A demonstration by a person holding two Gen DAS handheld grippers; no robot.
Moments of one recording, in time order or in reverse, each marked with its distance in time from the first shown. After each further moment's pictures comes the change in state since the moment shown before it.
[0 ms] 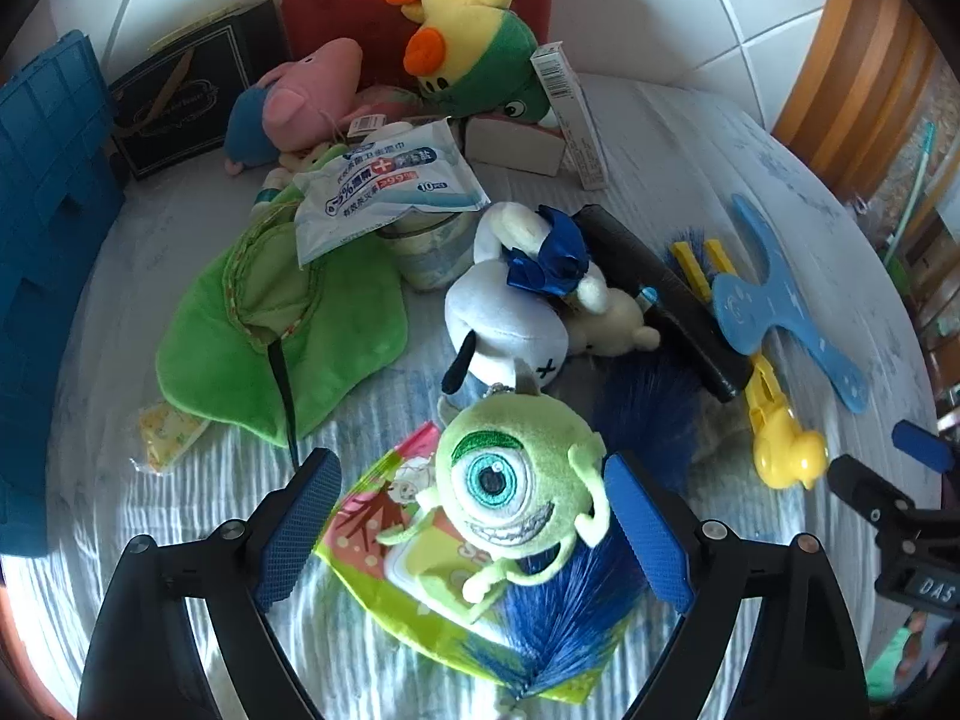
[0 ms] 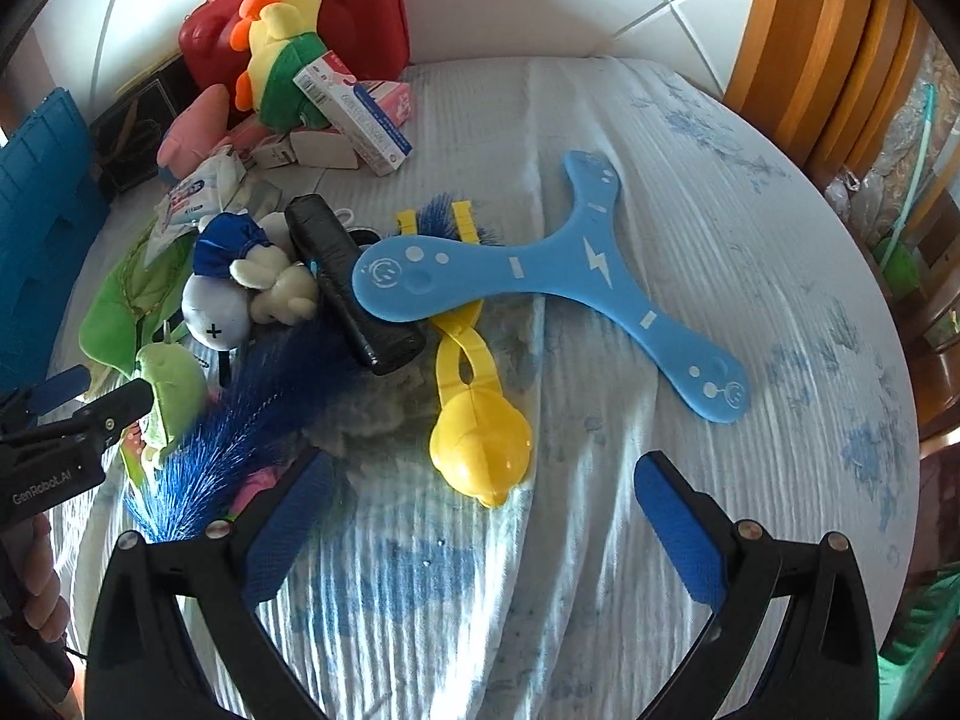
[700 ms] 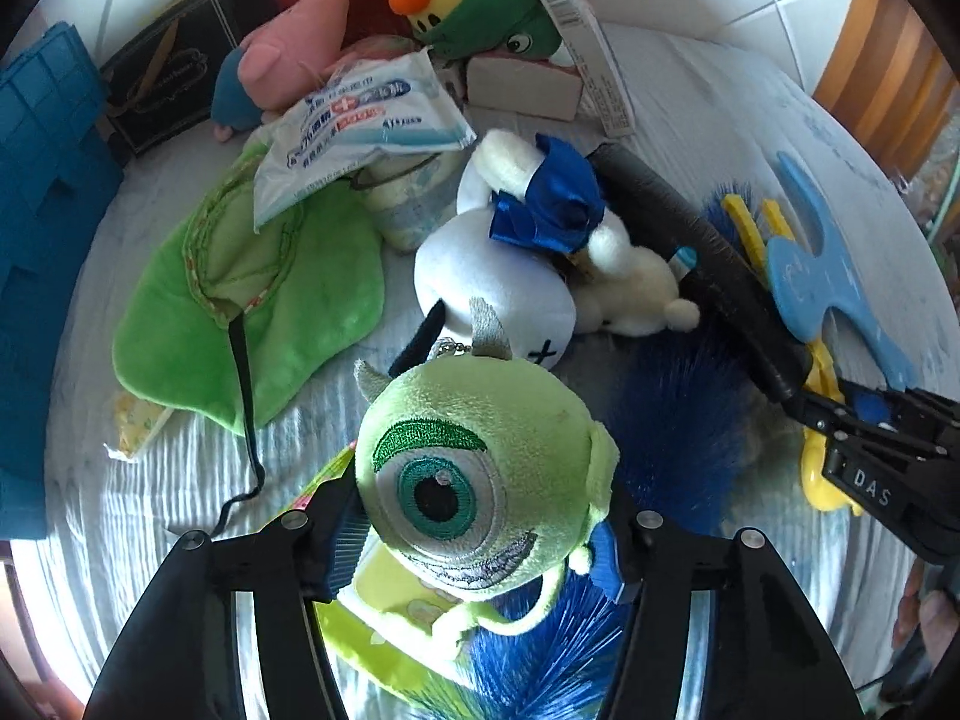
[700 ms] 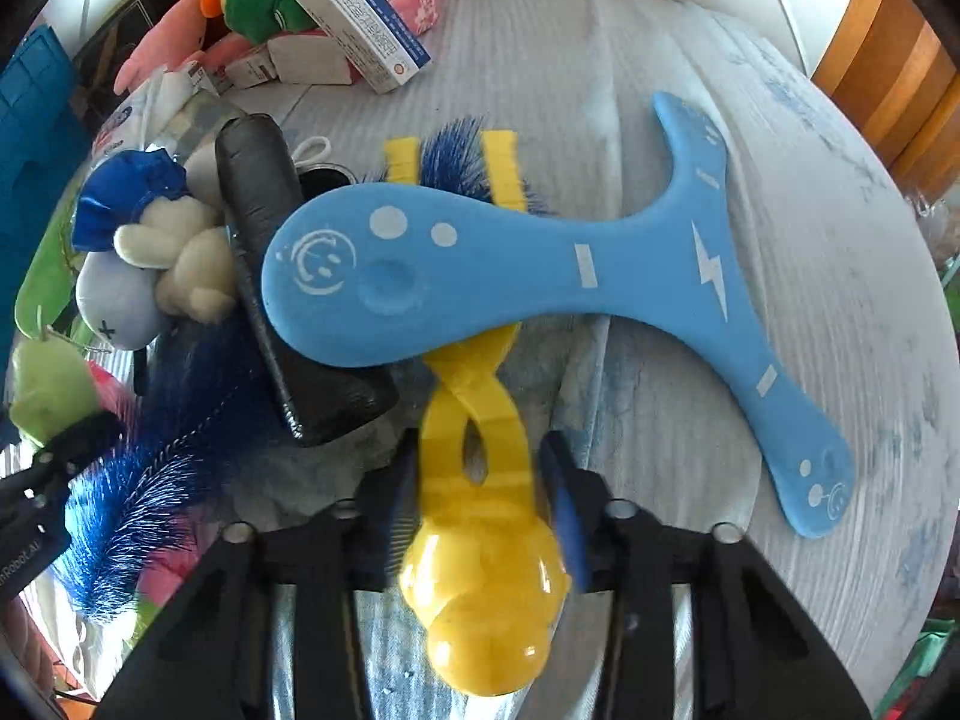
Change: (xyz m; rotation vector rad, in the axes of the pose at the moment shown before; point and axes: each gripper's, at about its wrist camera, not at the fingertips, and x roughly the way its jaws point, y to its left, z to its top) left arm 0.032 -0.024 0.002 0.000 0.054 0.091; right arm 0.101 -0.001 0.035 -0.098 0.140 0.036
